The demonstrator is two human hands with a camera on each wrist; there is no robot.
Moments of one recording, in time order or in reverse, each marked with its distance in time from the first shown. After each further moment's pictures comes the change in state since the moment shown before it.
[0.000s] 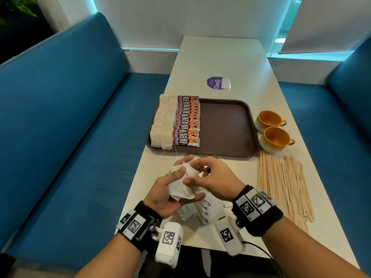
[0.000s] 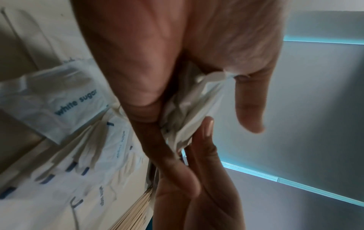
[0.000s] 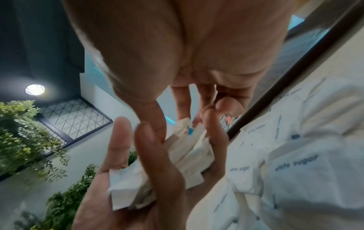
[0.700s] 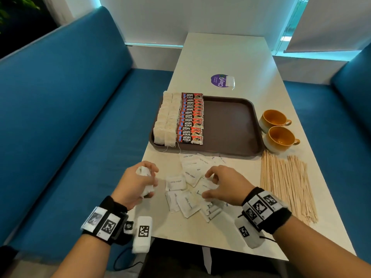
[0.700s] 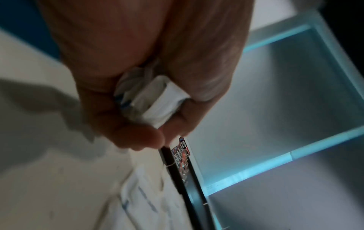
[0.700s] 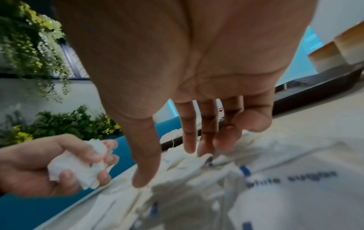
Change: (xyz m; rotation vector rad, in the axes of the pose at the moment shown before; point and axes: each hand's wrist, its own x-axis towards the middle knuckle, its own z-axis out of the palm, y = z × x) left_hand -0.031 0.048 -0.065 0.673 0.566 0.166; right_hand 0.001 0.037 -0.010 -0.640 -0.135 0.191
